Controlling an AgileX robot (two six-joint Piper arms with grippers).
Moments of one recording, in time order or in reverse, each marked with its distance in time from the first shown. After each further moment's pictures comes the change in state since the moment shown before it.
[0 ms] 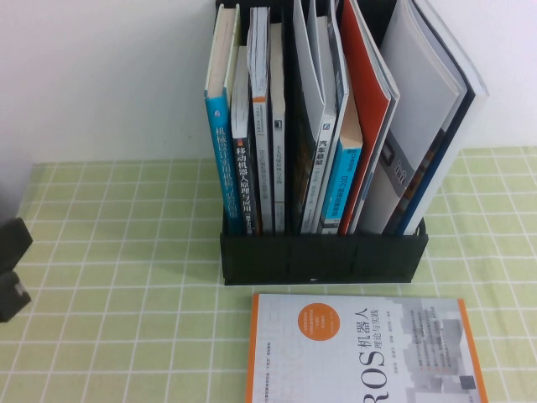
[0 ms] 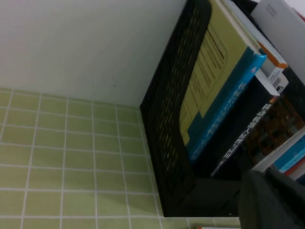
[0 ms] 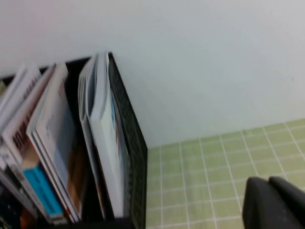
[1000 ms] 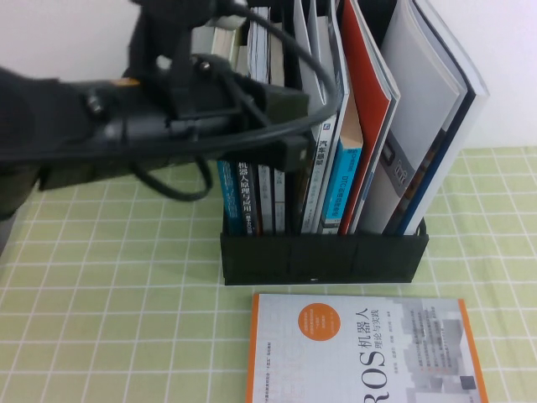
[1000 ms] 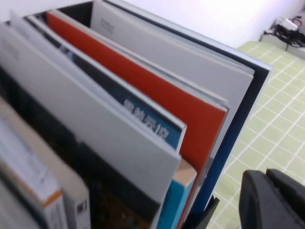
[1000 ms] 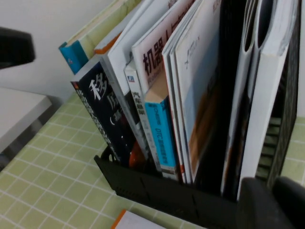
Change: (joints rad) right arm 0.009 0.395 0.154 1.071 -0.088 -1.191; left arm -0.305 0.732 -0.539 -0.728 -0.006 1.061
